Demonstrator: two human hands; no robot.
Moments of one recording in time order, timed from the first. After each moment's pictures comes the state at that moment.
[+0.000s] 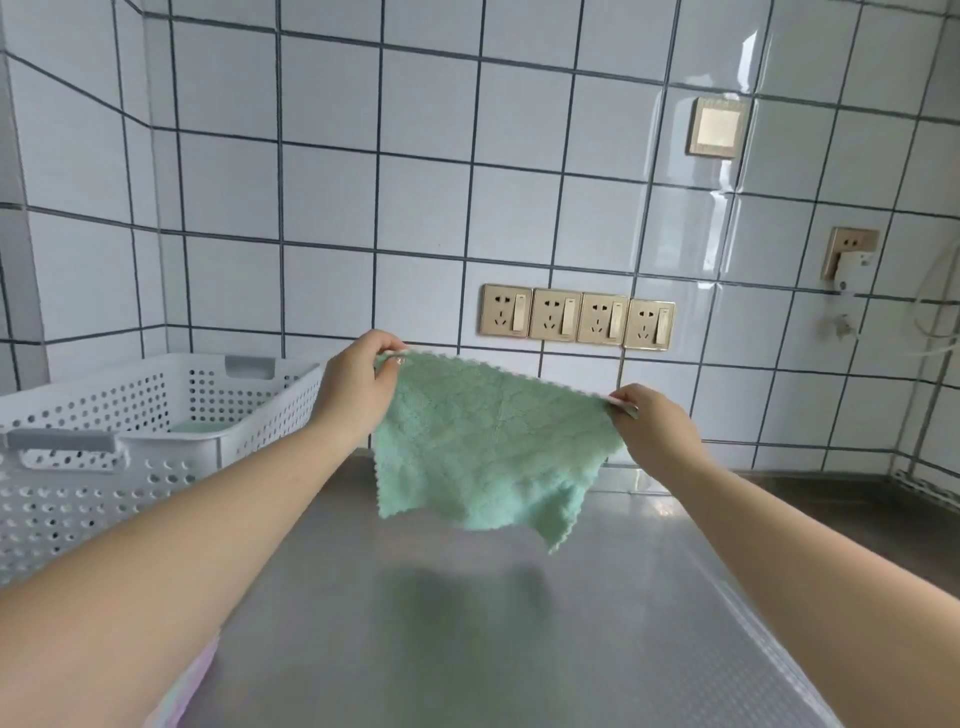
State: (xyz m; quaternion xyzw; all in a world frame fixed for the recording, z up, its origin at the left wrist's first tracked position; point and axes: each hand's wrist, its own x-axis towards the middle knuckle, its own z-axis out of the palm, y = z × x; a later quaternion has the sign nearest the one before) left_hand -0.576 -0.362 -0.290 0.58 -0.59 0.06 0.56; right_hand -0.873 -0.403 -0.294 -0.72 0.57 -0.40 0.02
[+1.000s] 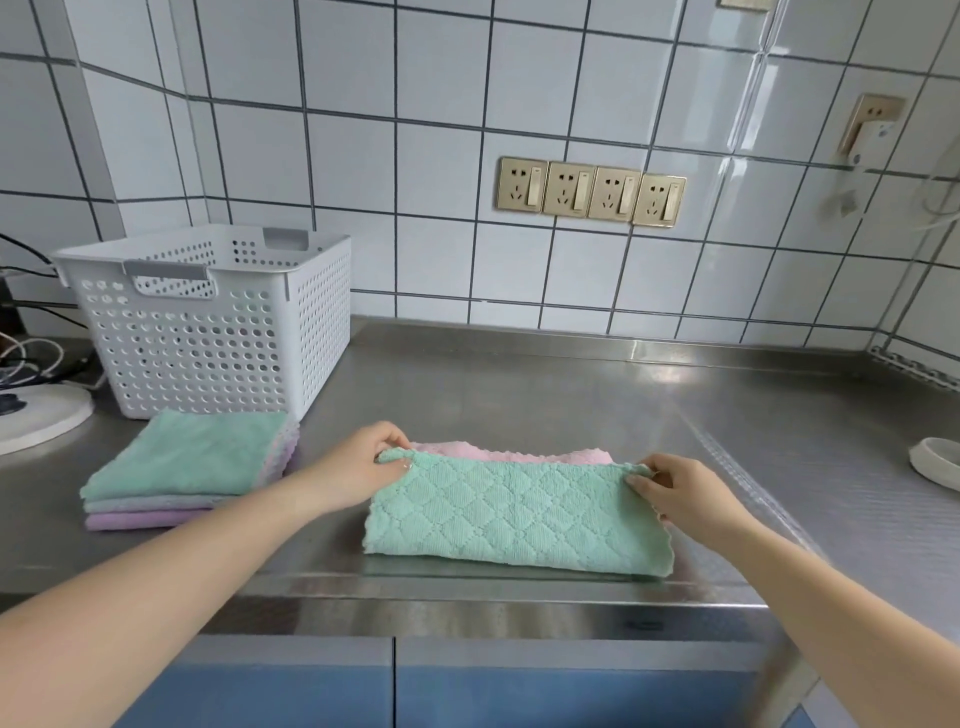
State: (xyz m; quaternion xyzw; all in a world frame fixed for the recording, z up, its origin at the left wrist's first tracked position) left_hand -0.587 -0.193 -0.462 0.64 -0.66 -0.22 0.31; right_hand -0.944 -0.253 -0.462 -0.73 0.60 -0.24 0.20
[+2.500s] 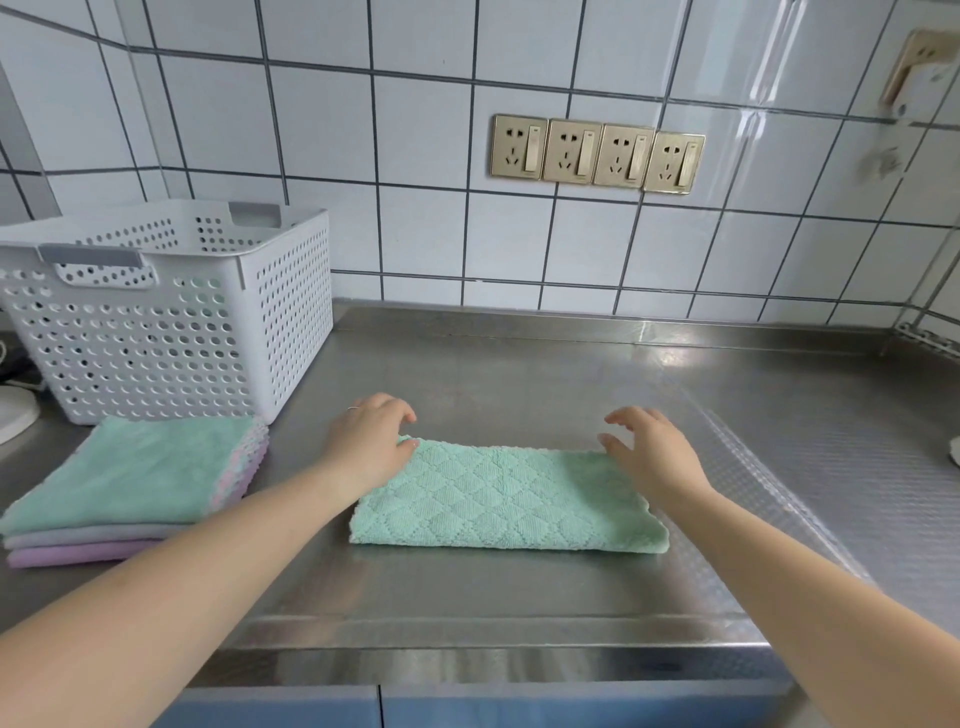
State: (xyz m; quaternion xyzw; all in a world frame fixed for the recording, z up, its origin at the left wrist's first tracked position) left_hand -0.596 -0.271 -0.480 0.71 -0.67 0.02 0.20; right_hand -0.905 -0.324 -0.473 -0.74 0.62 -0.24 0.08
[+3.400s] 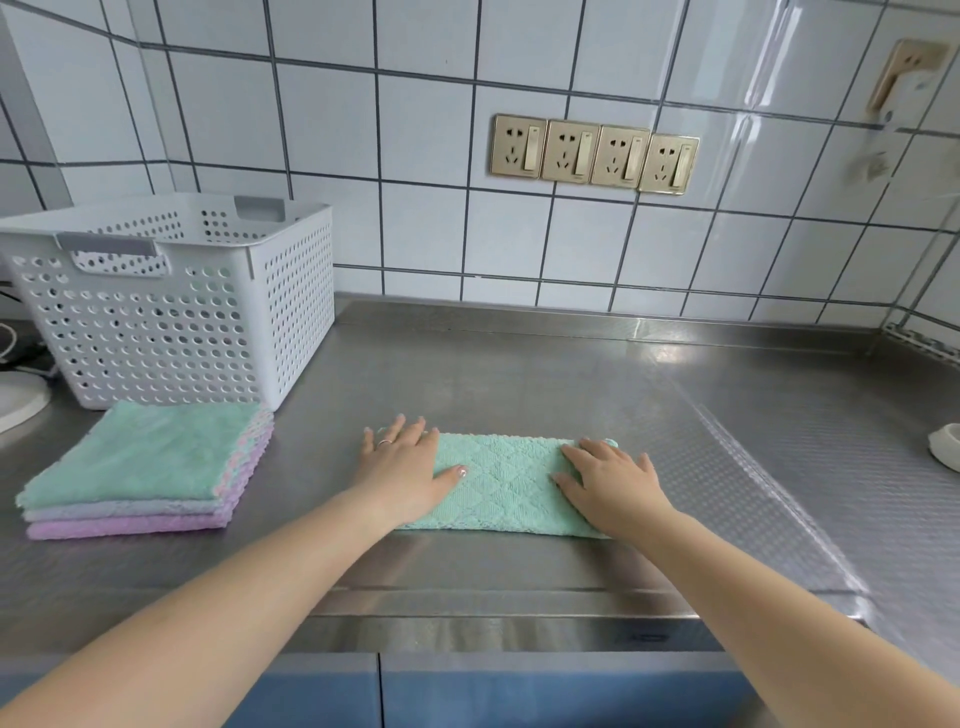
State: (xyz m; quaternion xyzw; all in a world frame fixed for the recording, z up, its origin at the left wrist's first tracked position) left_hand -0.640 -0.238 -0.495 0.72 -0.69 -0.03 0.06; right_hand -0.882 -0.287 -0.496 -0.81 0.59 -0.03 0.01
